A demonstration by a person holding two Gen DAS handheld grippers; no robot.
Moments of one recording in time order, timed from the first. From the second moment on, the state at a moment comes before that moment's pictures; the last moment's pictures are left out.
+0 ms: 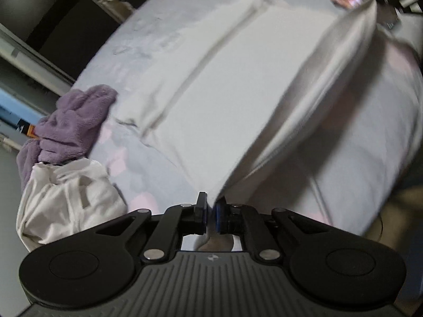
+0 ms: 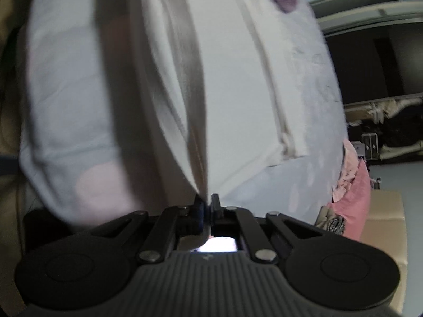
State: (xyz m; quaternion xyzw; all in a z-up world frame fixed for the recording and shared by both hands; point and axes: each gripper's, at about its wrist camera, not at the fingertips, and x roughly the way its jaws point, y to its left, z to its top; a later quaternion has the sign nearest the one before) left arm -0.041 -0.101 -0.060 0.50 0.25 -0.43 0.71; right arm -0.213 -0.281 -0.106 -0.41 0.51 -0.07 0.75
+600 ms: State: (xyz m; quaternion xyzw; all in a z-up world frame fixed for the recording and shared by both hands) left arm 0.090 -0.193 0.020 0.42 0.23 -0.39 0.79; right arm -0.077 -0.385 0.006 -0.39 0.44 -0.14 0.80
